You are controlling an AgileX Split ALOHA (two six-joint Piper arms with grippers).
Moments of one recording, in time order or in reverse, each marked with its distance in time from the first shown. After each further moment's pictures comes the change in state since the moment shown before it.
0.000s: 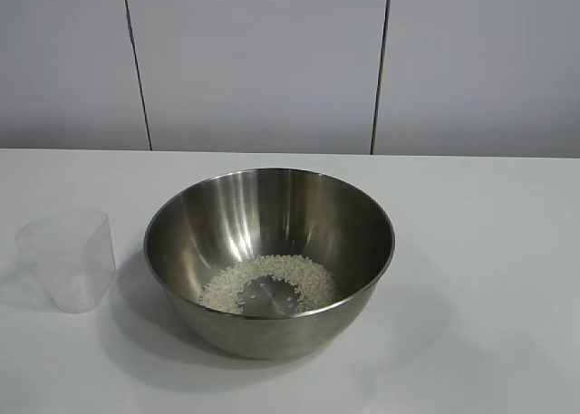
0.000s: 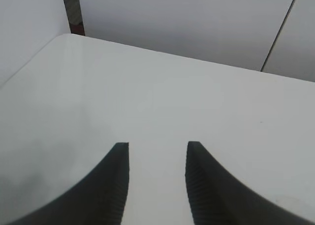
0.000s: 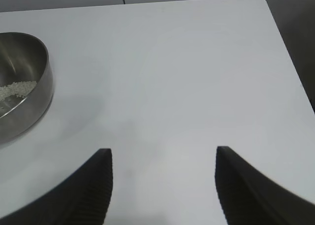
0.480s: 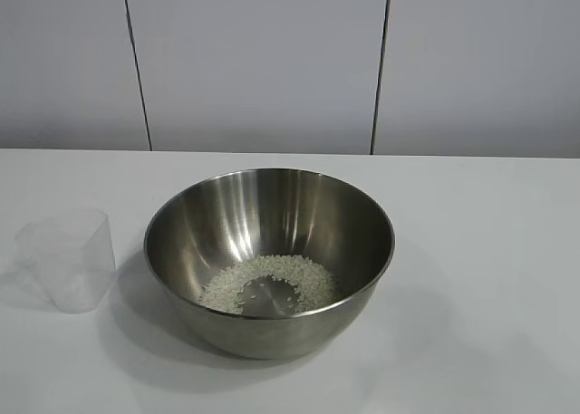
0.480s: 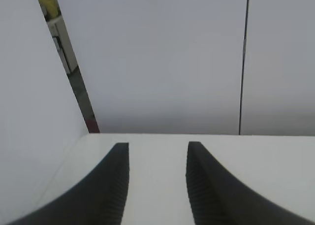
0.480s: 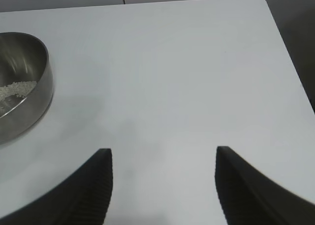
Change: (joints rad) left arm -0.162 -0.753 -0.107 0.036 0.606 0.075; right arm 0.000 0.000 0.000 0.000 0.000 0.000
